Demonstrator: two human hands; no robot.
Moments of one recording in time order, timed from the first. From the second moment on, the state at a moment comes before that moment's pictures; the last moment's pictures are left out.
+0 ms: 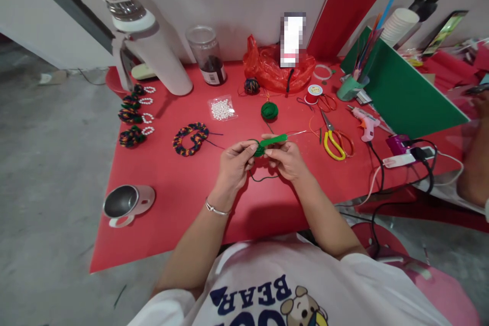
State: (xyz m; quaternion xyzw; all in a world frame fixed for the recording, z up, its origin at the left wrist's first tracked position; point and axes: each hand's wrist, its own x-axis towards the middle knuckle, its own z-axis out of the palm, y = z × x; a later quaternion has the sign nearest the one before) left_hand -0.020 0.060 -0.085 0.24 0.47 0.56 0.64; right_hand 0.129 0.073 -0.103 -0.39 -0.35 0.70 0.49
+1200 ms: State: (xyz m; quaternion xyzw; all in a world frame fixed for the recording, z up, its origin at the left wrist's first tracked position) left_hand -0.024 0.059 -0.086 0.29 0.46 0.58 0.61; right_hand 0.130 0.069 -0.097 -0.37 -0.37 0.70 0.48
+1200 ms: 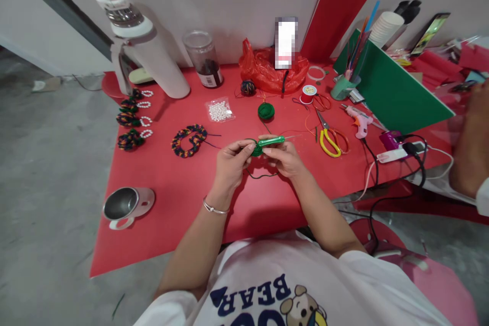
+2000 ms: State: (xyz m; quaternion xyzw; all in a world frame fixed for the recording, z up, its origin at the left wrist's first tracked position) left_hand -0.025 0.058 -0.077 0.23 0.43 0.56 0.67; right_hand 0.131 0.069 -0.102 -0.32 -0.35 0.73 0.49
